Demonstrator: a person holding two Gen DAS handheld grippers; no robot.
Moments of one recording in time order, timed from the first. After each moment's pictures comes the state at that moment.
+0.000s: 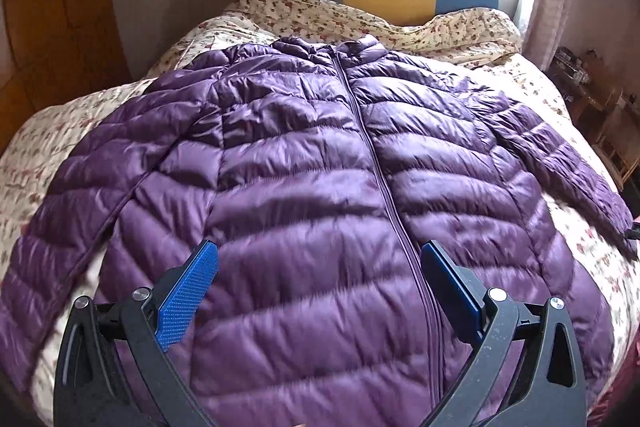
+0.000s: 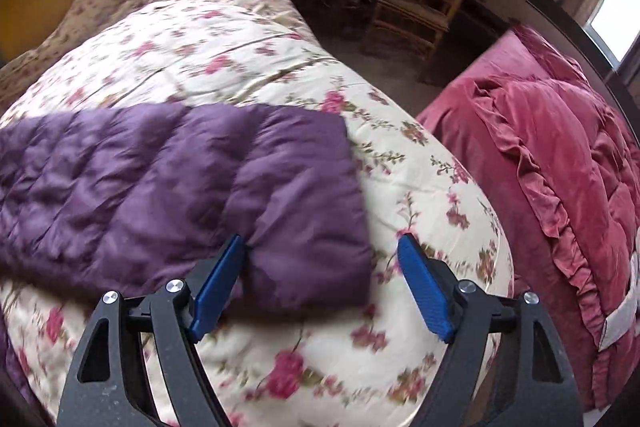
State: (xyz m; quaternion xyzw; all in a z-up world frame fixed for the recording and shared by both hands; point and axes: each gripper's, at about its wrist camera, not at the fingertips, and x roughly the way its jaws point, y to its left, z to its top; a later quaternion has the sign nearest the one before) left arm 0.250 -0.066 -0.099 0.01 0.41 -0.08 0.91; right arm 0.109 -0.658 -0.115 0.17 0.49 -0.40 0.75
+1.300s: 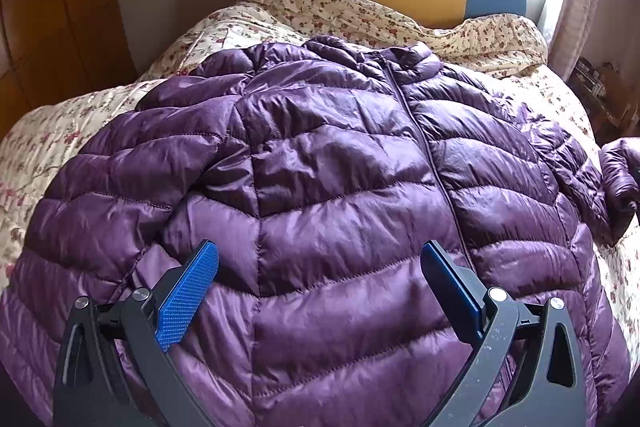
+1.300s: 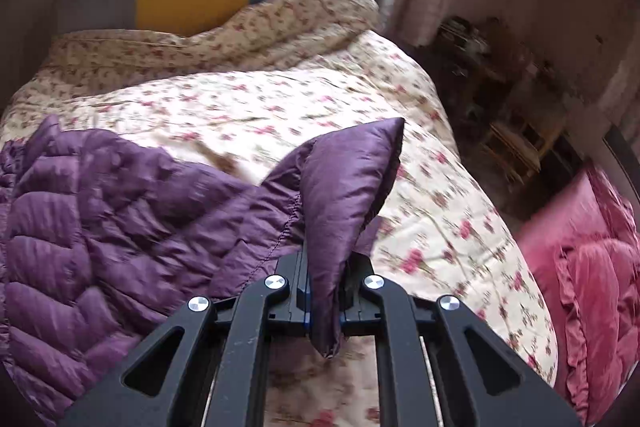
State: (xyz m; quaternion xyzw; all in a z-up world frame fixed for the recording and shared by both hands) left arm 0.338 -0.028 -0.116 0.00 0.43 -0.07 0.90; right arm 0.296 -0.461 -0.043 0.01 0.42 -0.24 0.88
